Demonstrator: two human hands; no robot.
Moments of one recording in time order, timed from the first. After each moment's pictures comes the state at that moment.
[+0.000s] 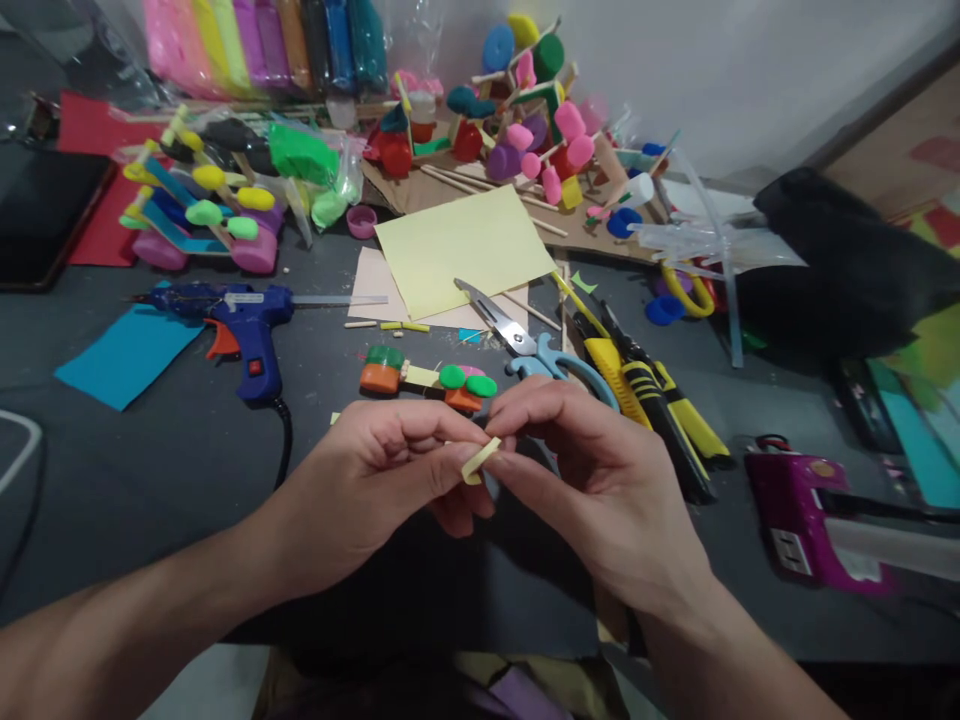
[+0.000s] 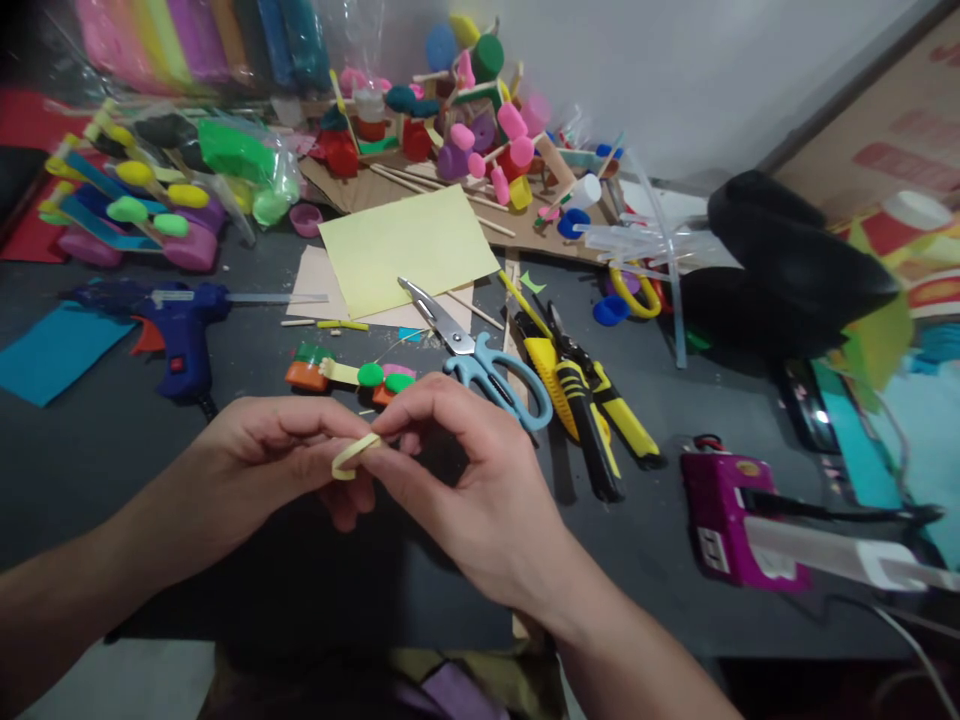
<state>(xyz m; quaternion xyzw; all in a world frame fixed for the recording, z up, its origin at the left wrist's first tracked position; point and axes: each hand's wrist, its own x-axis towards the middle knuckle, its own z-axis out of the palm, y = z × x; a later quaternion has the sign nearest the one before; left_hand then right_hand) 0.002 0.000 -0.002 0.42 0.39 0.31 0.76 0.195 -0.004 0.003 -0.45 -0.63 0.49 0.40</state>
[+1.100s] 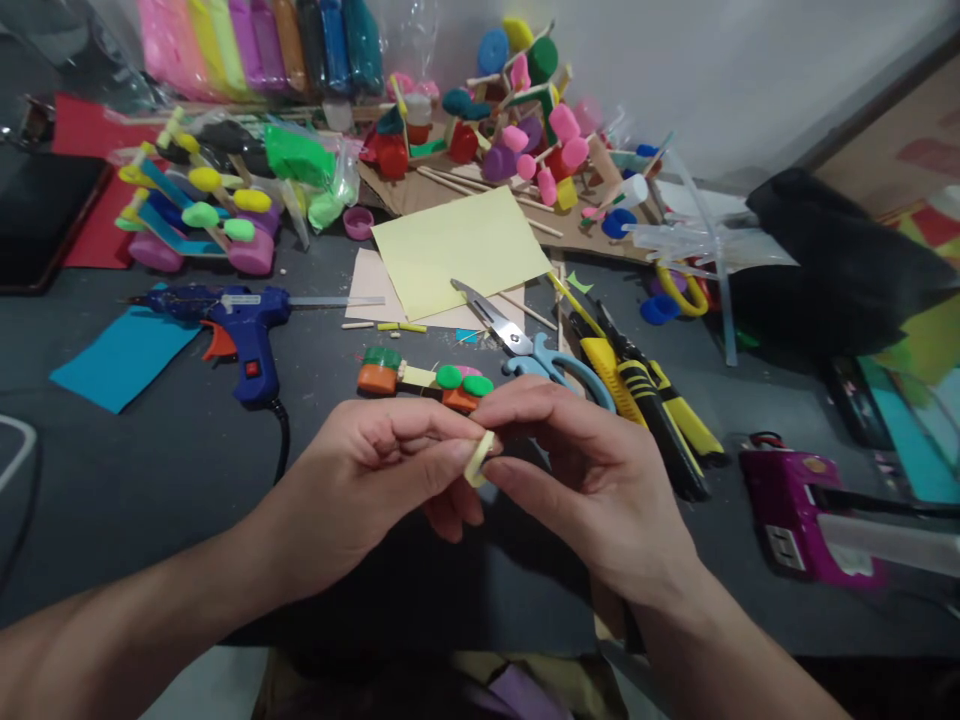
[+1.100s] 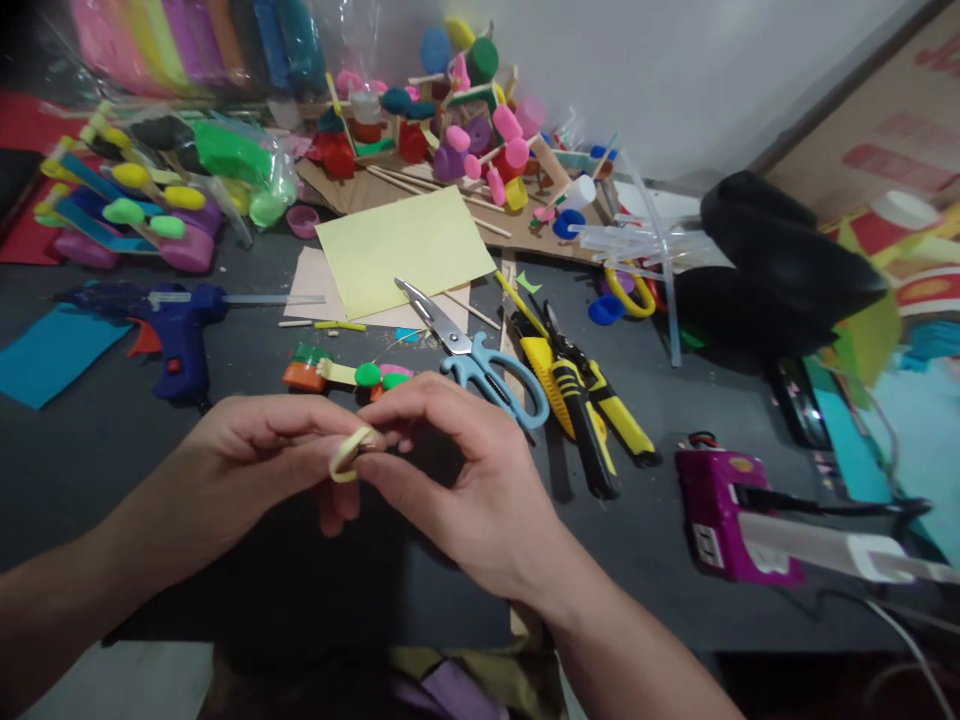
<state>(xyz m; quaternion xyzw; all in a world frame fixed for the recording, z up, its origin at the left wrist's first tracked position) 0.000 -0.001 -0.002 0.38 0.39 0.32 0.78 0.196 -0.002 0.002 -0.43 -0.62 0.51 0.41</state>
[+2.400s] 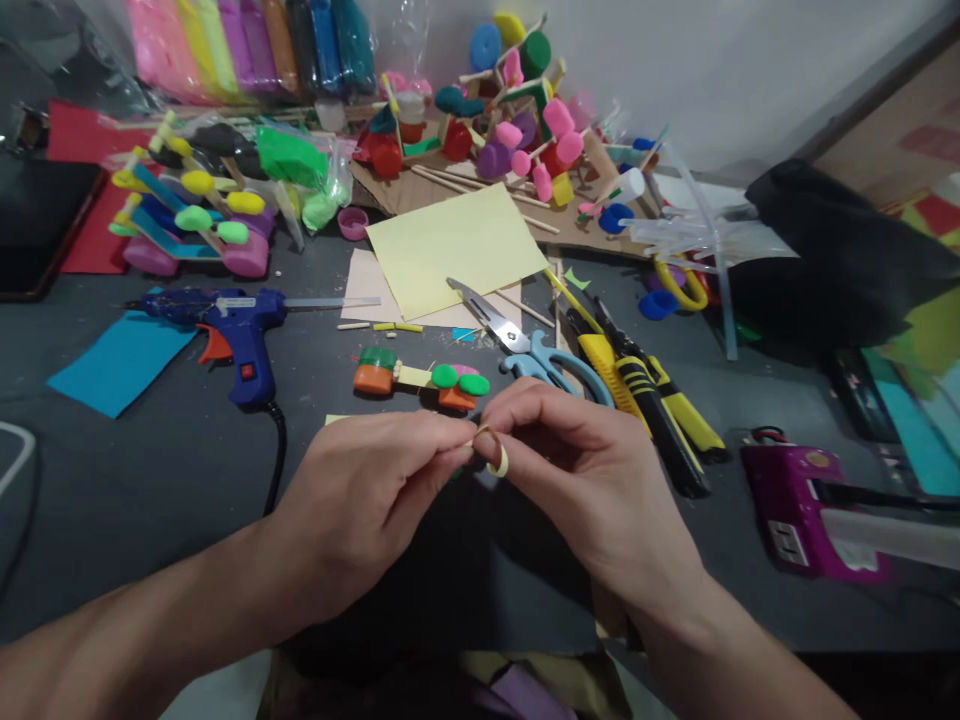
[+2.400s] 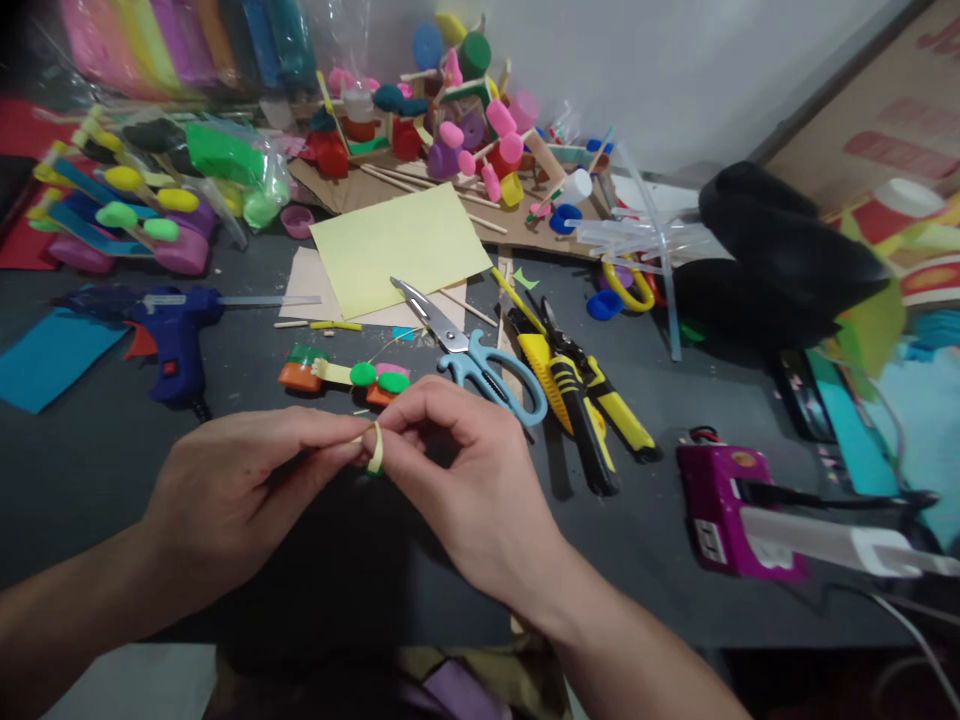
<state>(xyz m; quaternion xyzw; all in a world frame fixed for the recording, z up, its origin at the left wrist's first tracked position) -0.001 -0.007 -0.007 0.80 0.44 0.27 0.31 0.191 -0.003 0.005 -0.51 -0.57 0.52 0.39</state>
